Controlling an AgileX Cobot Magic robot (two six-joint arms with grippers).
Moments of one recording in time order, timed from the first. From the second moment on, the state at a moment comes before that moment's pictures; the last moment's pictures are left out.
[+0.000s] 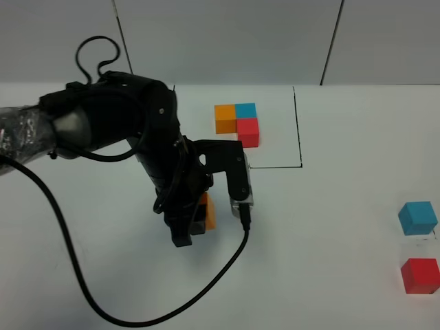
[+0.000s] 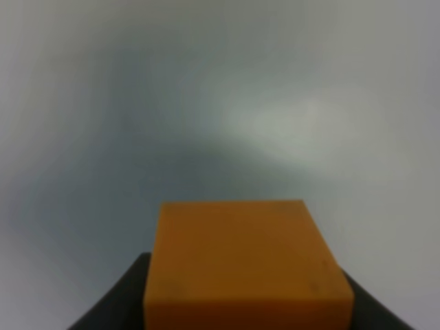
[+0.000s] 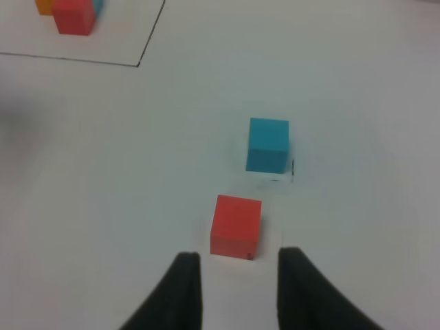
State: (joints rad) left arm -0.62 1.97 -1.42 -0.15 0.90 0.97; right arm 0.08 0.01 -0.50 -0.01 1.07 -0.02
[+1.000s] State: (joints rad) left arm -0.68 2.28 -1.66 0.02 0.96 0.95; right arm 0.08 0.01 -0.50 -0.01 1.07 -0.02
